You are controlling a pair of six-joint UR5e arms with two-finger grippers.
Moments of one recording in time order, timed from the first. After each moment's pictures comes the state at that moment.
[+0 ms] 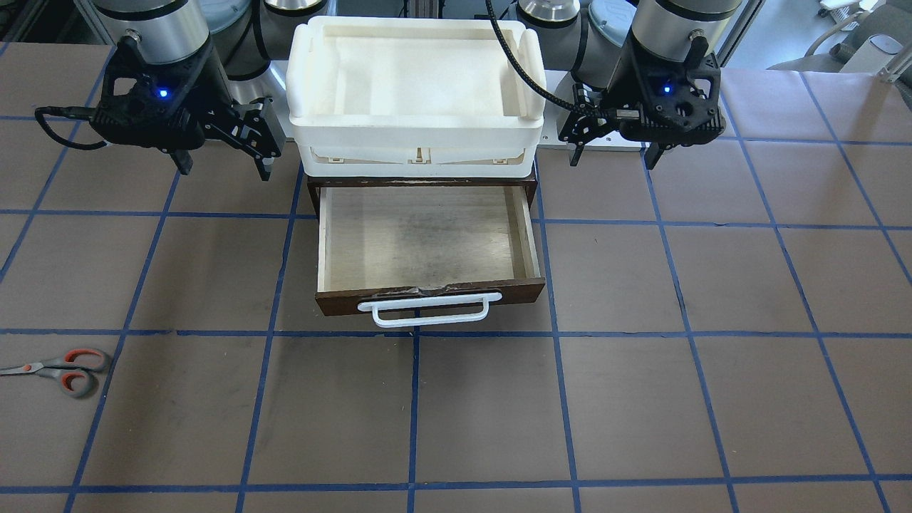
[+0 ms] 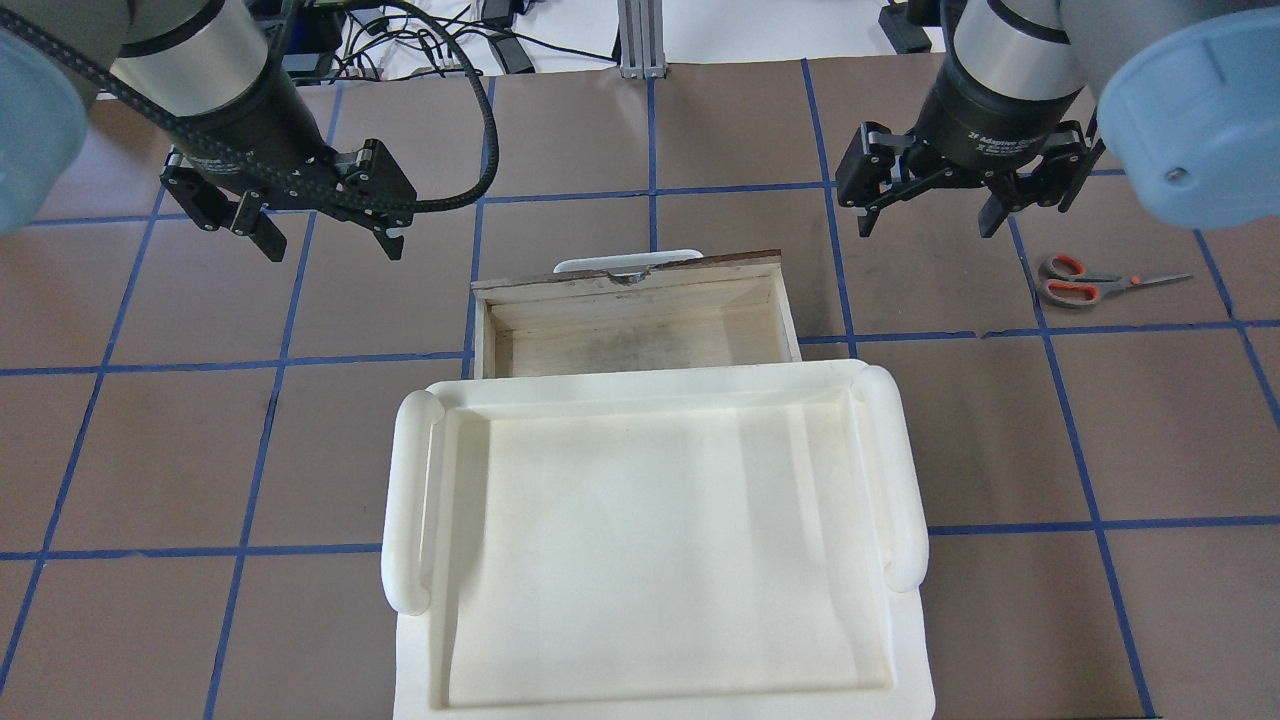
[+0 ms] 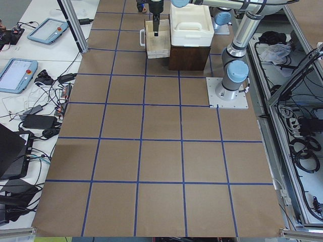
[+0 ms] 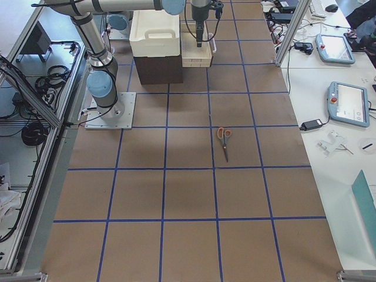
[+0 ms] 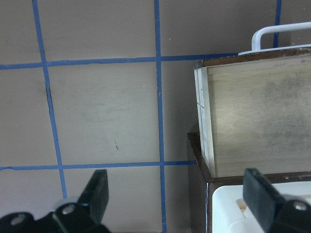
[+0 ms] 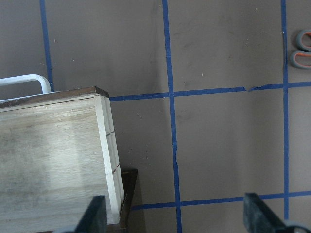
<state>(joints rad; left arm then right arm) -1.60 -1.55 -1.53 -1.65 1.58 0.00 1.62 -1.60 1.59 -1.61 -1.59 0.12</state>
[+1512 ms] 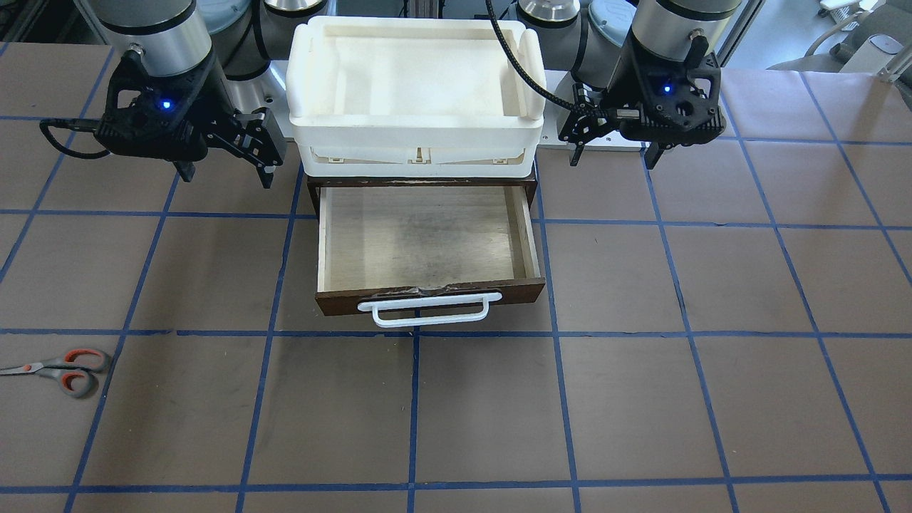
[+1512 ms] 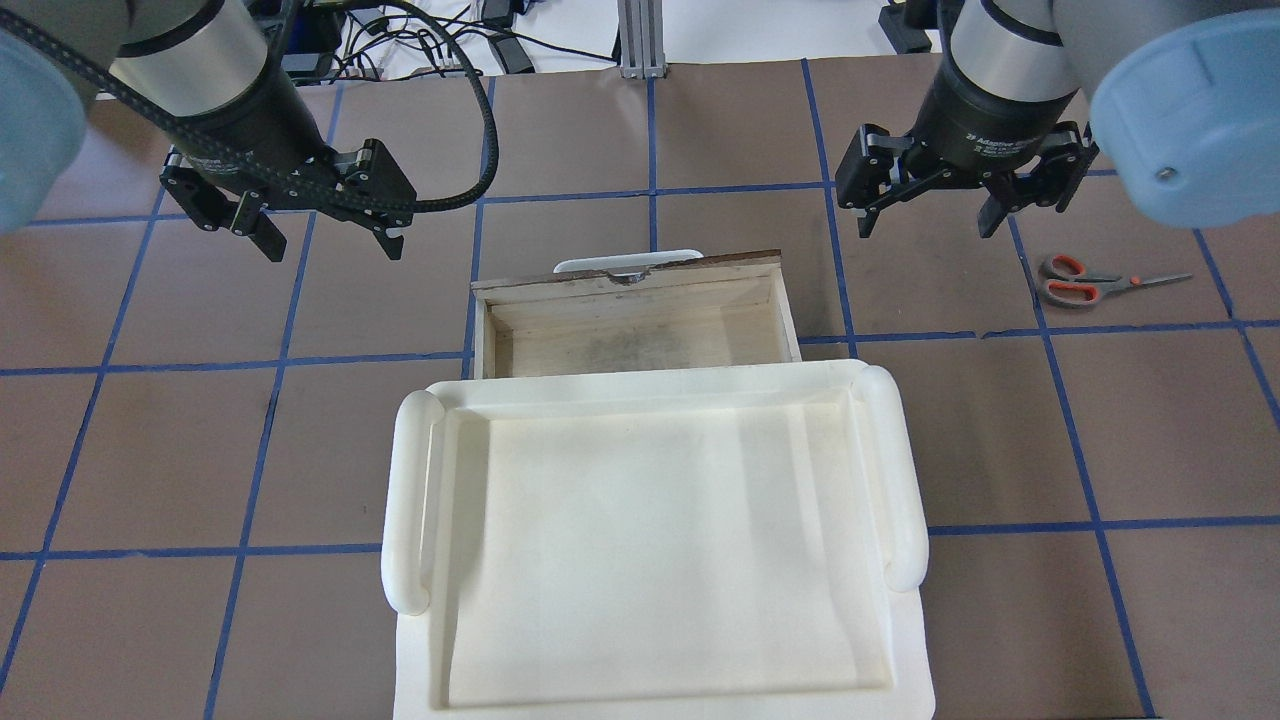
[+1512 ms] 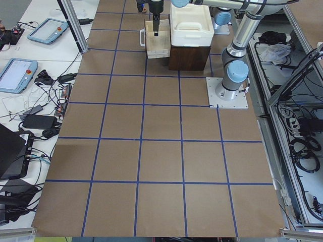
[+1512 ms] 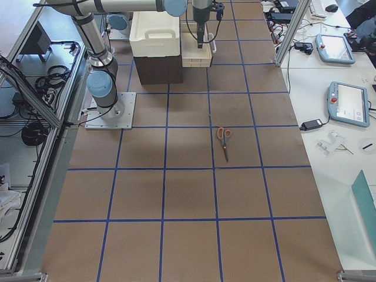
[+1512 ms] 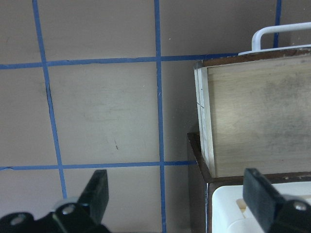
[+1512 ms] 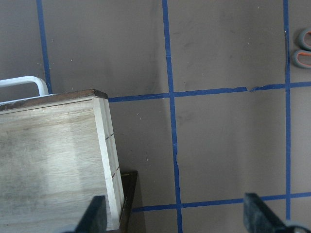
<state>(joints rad) -1.60 -1.54 -1.53 -1.65 1.58 0.00 1.62 -1.59 1.59 -1.61 -1.59 0.12</state>
